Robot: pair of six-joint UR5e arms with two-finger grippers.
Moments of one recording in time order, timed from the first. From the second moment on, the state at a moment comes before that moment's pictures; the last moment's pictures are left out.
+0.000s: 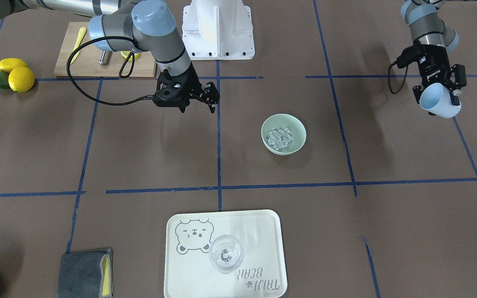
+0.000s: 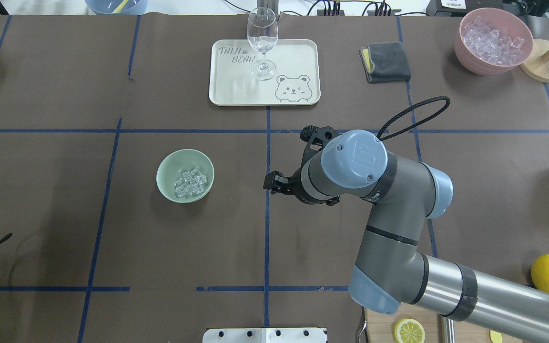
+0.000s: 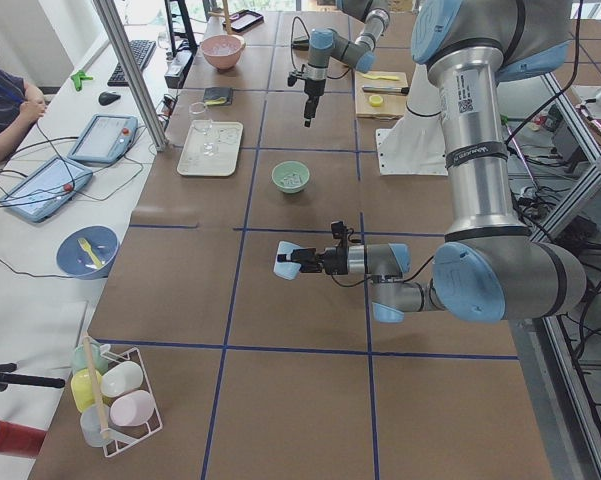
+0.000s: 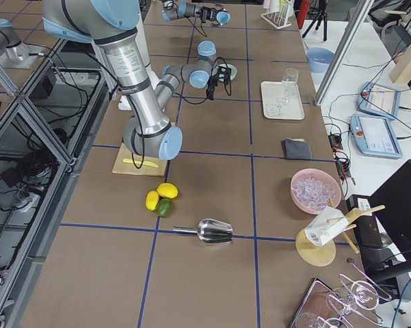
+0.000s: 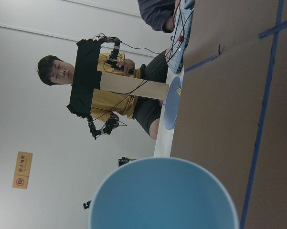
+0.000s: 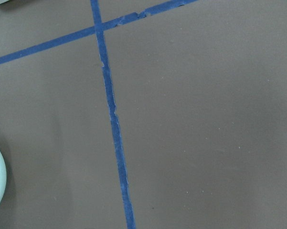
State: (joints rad) left arm -0.24 -1.25 -1.50 -3.31 -0.38 0.23; right arm 0.46 -1.00 1.77 -1.35 1.82 1.52
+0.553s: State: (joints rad) left arm -0.24 -1.25 -1.49 -3.34 -0.44 -0.15; right arm 0.46 -1.00 1.77 -1.35 1.82 1.52
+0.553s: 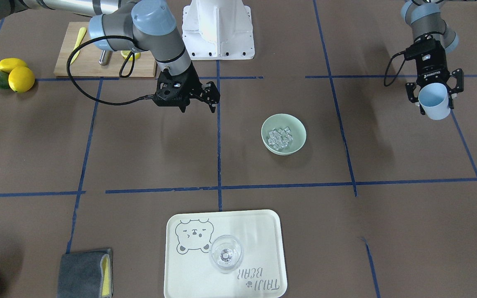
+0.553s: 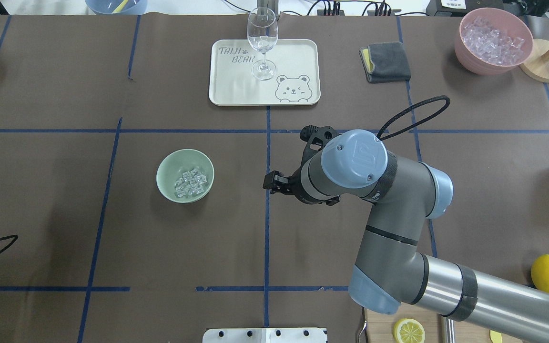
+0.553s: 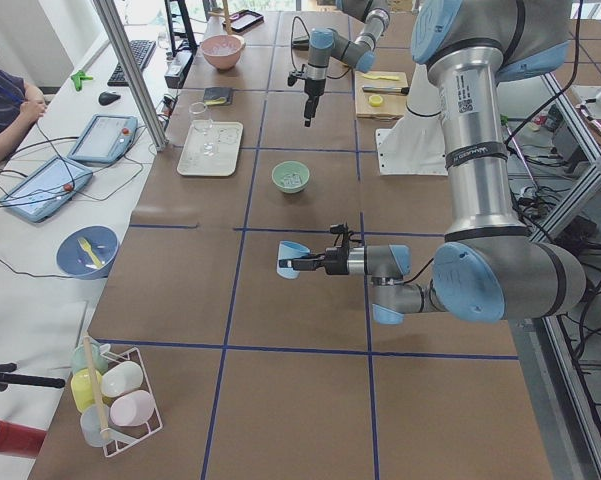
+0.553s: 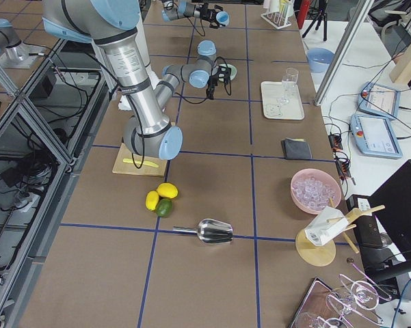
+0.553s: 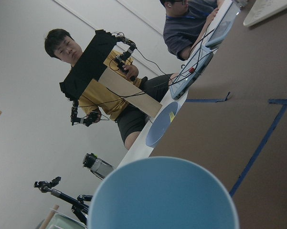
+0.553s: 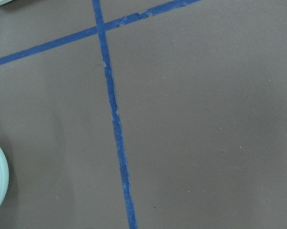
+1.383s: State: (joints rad) left arm -0.24 -1.26 -1.49 -3.33 -0.52 -0.81; right arm 0.46 -1.00 1.77 -1.35 1.82 1.52
